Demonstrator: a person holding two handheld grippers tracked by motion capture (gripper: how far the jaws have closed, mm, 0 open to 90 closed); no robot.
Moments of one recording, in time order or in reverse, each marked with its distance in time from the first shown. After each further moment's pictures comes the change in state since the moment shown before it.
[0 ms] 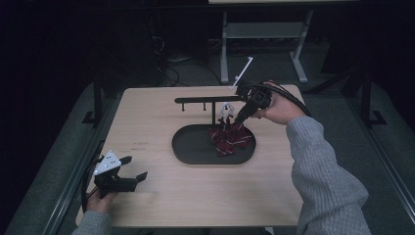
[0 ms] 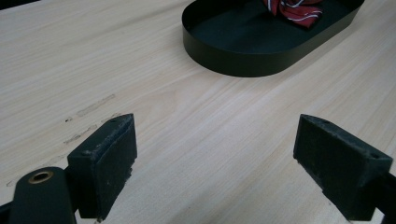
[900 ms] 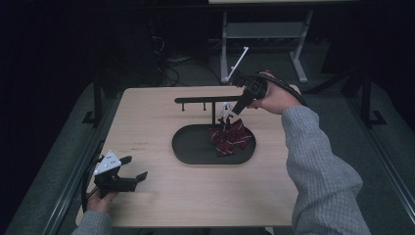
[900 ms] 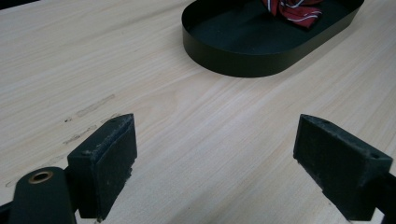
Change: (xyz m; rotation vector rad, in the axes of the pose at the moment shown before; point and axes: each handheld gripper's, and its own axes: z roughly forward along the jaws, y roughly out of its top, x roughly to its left) left arm 0.000 0.000 0.000 -0.003 -0.003 -0.002; right arm -0.009 0.022 -0.011 0.005 -0.027 0.009
